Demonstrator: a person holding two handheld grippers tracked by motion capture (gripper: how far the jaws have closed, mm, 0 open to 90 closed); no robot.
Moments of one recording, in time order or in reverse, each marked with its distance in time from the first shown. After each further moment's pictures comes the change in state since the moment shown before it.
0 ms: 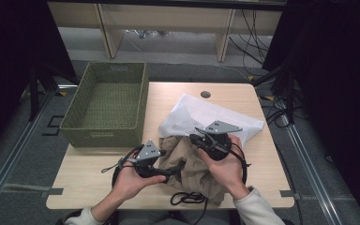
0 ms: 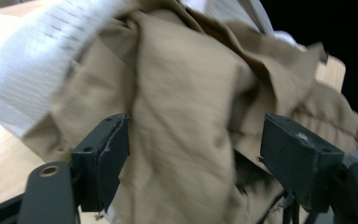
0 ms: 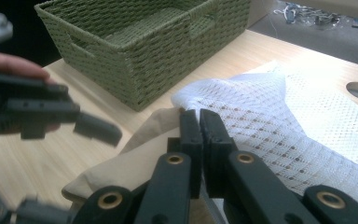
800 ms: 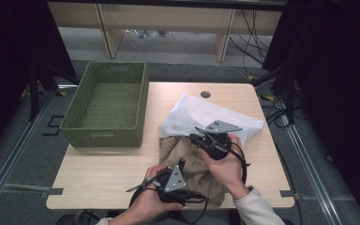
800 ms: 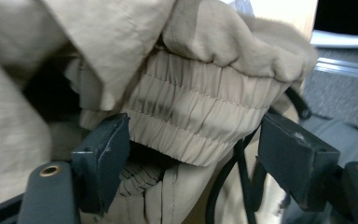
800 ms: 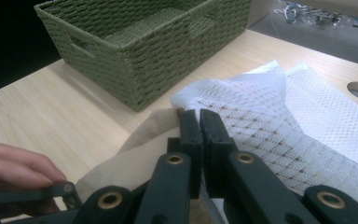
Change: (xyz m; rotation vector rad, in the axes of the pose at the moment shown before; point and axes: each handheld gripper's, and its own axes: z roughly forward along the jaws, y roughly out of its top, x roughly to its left) left arm -0.058 -0.027 0.041 0.129 -0.035 0.282; right arm 0.000 0.000 0.002 0.002 0.011 0.015
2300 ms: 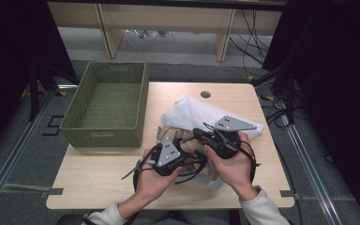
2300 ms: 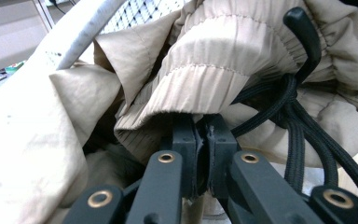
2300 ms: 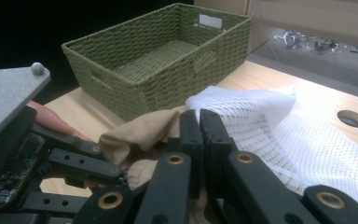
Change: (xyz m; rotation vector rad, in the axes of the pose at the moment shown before) left arm 0.039 0.049 -0.027 -0.211 0.192 -0.171; right arm 0.004 0.017 -0.032 -0.100 0.033 0.015
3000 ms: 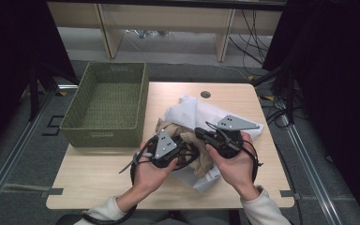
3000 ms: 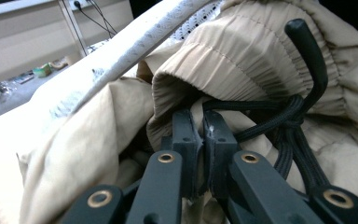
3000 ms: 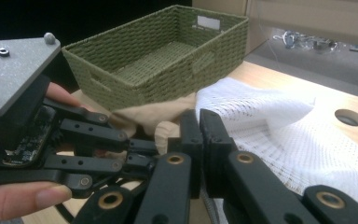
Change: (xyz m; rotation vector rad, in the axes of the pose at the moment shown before) left arm 0.018 0.008 -0.001 -0.027 0.084 0.005; right arm -0.002 0.002 -0.005 0.002 -0.006 0.012
